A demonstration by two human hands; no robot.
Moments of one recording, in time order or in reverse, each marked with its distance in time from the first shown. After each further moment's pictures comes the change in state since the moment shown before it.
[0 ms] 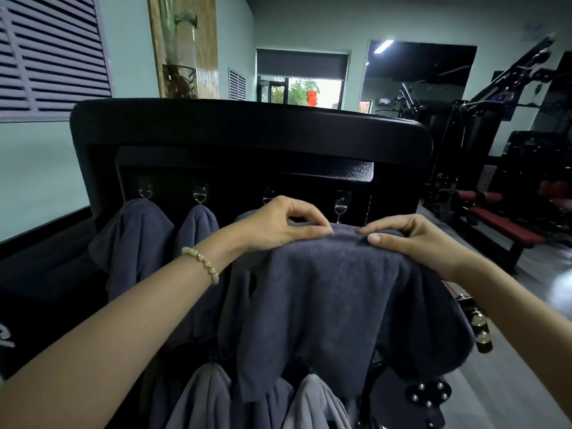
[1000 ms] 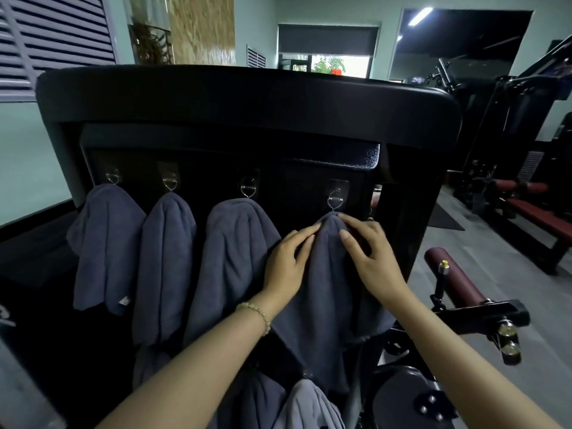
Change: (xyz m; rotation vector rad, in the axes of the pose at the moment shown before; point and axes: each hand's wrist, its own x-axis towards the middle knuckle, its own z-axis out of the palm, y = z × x) left_hand 0.063 -0.134 0.117 0.057 0.661 -0.057; right_hand 0.063 0.125 0.032 -0.123 0.379 -0.077
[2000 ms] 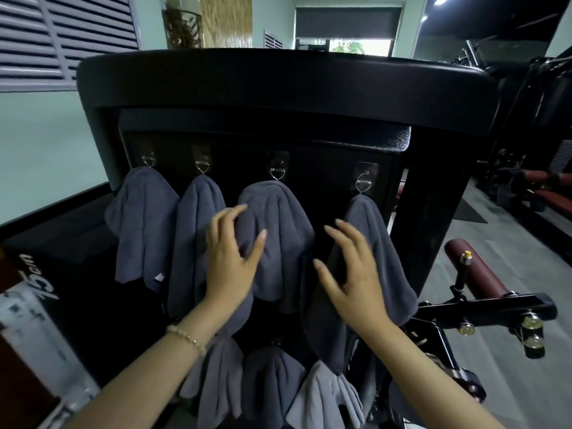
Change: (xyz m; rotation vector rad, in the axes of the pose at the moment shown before) left_hand -0.054 0.001 -0.114 0.356 0.332 -0.001; right_hand -0.062 -0.022 0.064 -0.241 0.046 -0.298
